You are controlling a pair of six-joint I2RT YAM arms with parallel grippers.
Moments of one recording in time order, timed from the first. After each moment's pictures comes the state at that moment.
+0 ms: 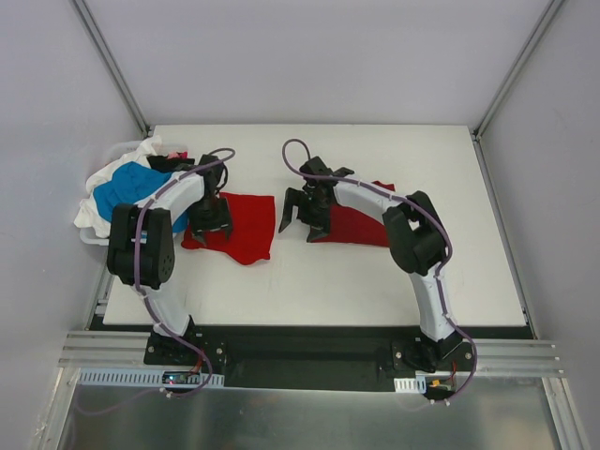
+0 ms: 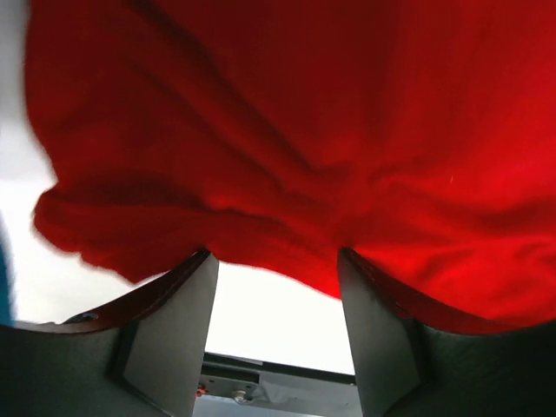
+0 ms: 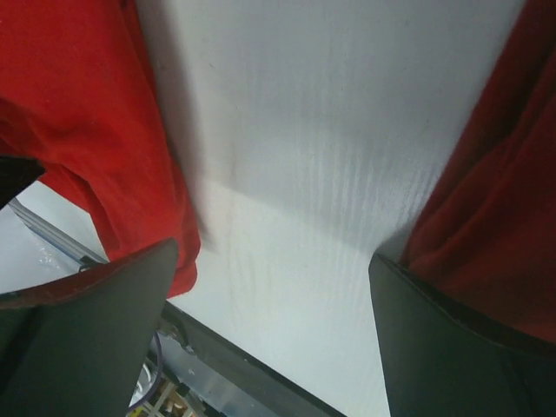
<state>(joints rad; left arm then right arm) -0.15 1.77 1.25 -0.98 -0.05 -0.43 0.66 2.18 1.67 -0.70 -0.35 0.77</state>
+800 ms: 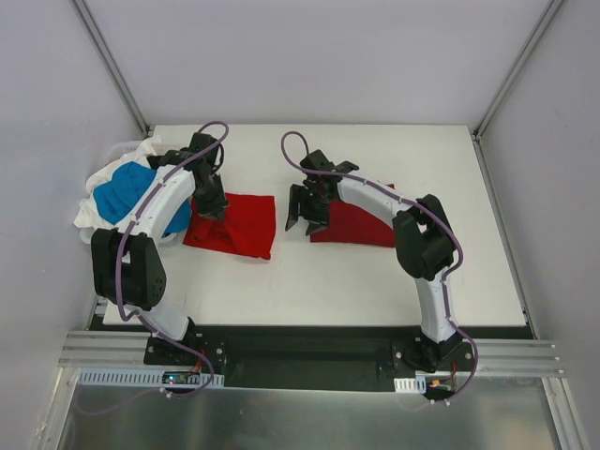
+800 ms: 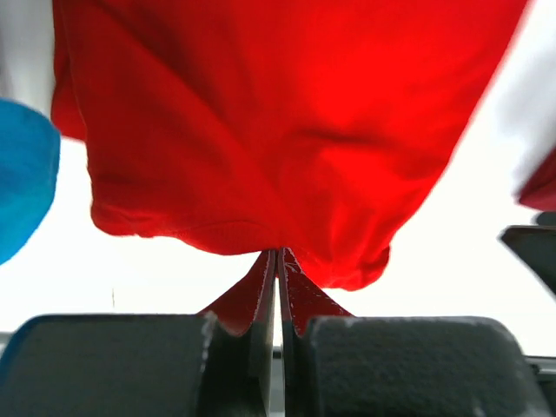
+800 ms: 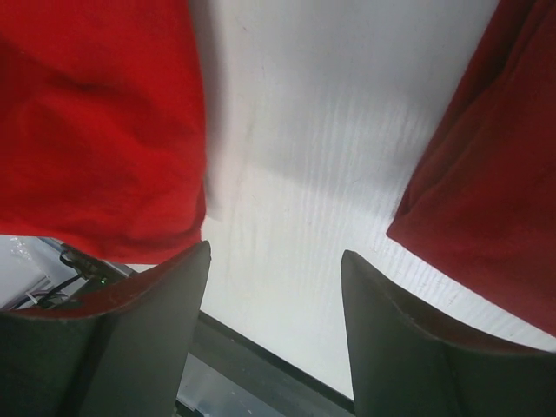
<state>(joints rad) -0.18 1.62 1.42 -1.05 0.03 -0.46 0.67 2.10 1.69 -0.78 -0.30 0.69</state>
